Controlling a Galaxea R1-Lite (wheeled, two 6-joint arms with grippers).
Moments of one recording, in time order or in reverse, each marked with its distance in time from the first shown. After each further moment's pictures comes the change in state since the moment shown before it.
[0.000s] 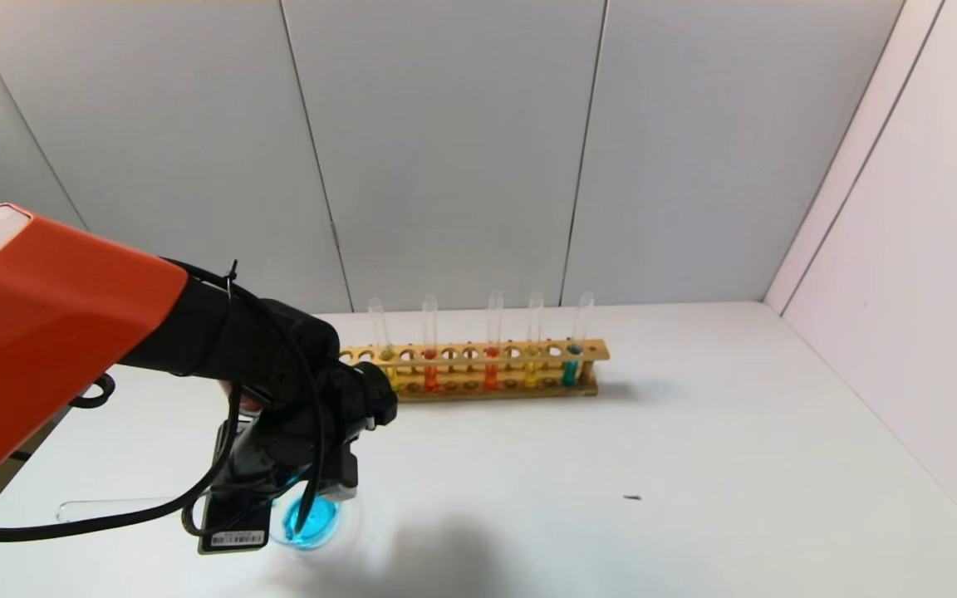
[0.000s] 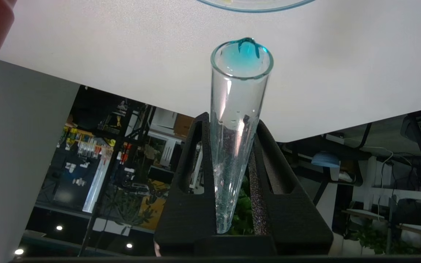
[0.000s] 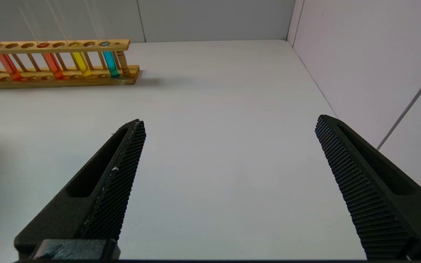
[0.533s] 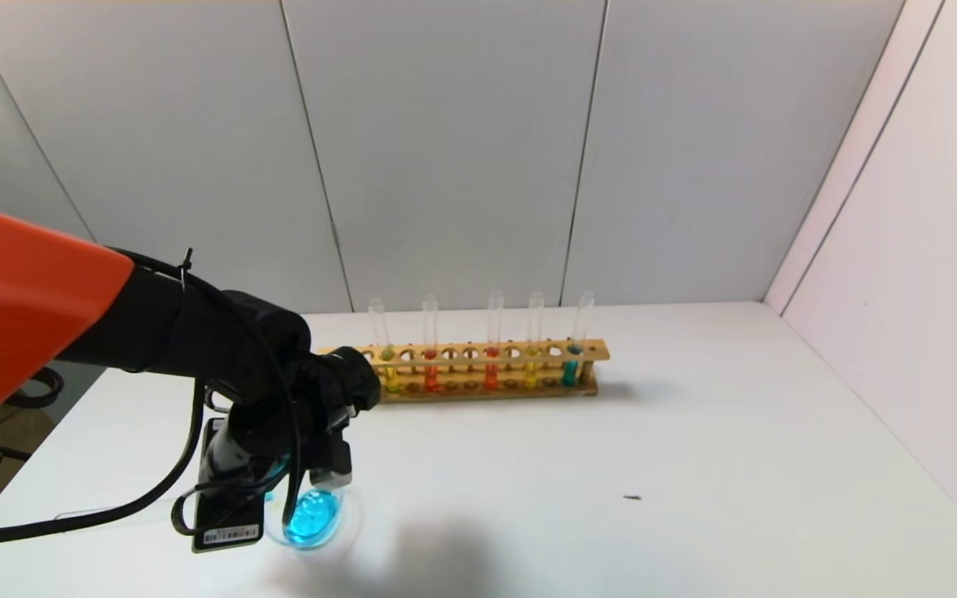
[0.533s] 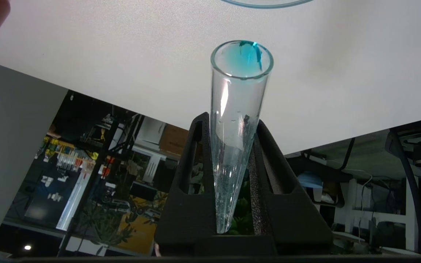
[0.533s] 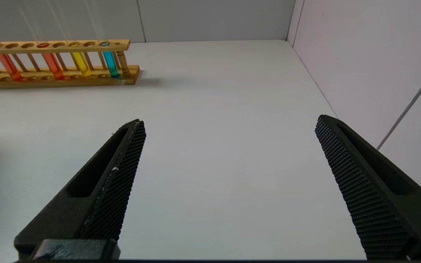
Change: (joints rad) left arm 0.033 -0.059 0.039 -0.068 -0.054 0.005; right arm 0.000 0.000 0.000 0.000 0.000 0.000
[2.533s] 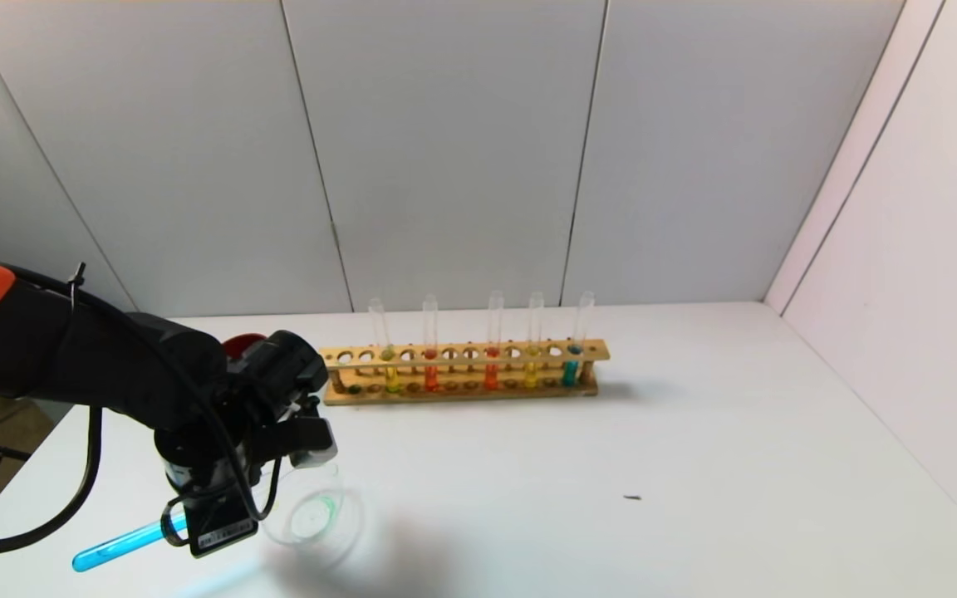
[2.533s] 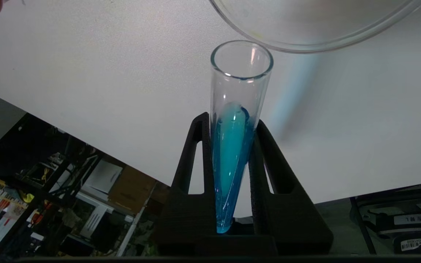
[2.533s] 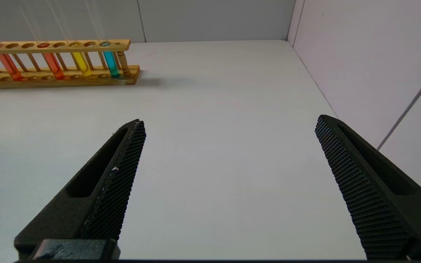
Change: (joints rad) left arm 0.111 -0.133 0.217 -0.353 -0.169 0.011; right arm 0.000 0.000 0.000 0.000 0.000 0.000
